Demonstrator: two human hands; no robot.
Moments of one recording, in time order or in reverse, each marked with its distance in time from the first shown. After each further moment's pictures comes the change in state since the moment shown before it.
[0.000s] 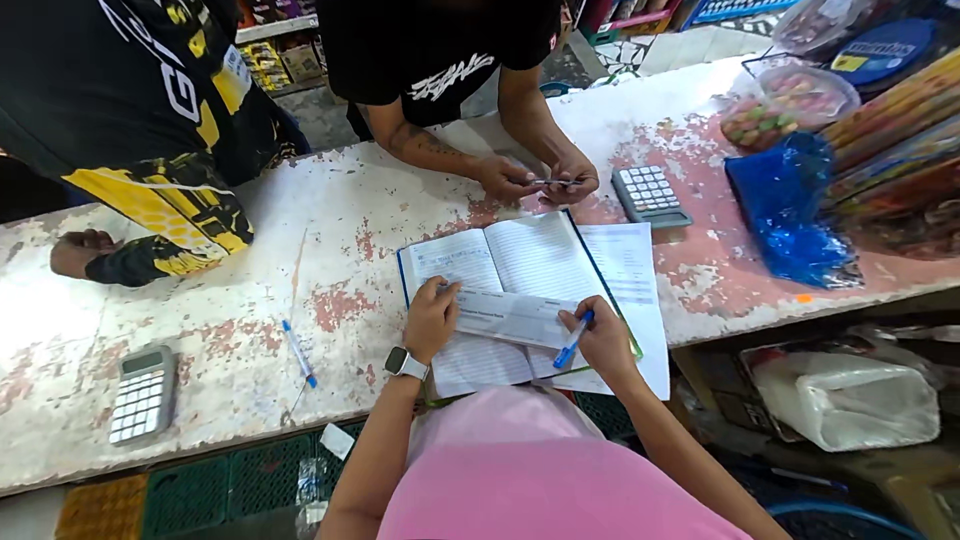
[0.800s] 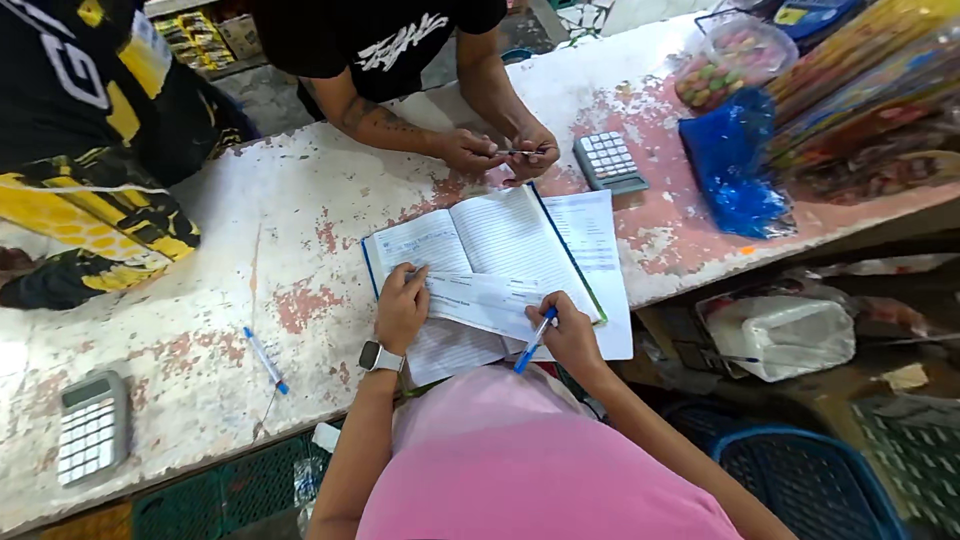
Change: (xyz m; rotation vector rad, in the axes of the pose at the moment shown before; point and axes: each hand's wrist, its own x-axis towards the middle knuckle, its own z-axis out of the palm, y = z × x) left_hand 0.001 0.000 0.002 0.041 -0.046 -0.022; right_hand -0.032 0.017 0.005 -0.009 -0.004 -0.166
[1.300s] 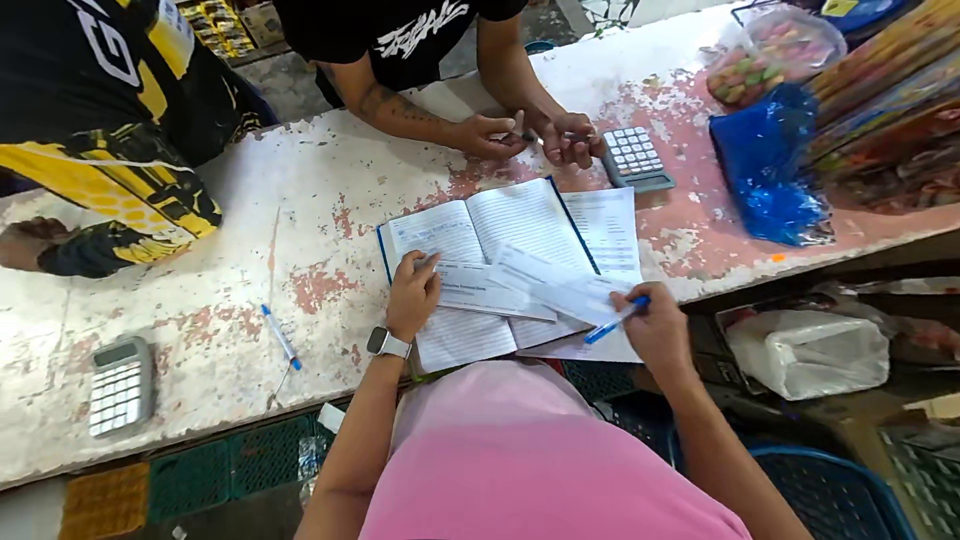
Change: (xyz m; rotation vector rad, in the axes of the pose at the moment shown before) left_hand -0.003 -0.006 -0.003 -0.057 -0.015 -0.061; right_hand 0.002 0.036 -0.064 -0.175 0.165 0.059
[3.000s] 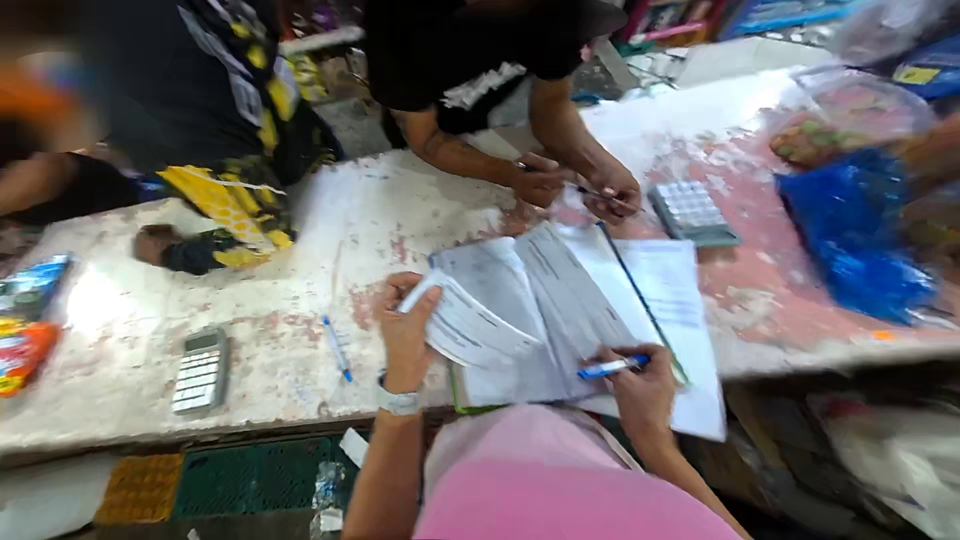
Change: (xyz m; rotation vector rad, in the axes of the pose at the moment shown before) left_hand 0.002 0.081 -0.120 -1.110 0.519 -0.254; right_hand -0.027 -0.068 0.076 0.618 0.182 0.226
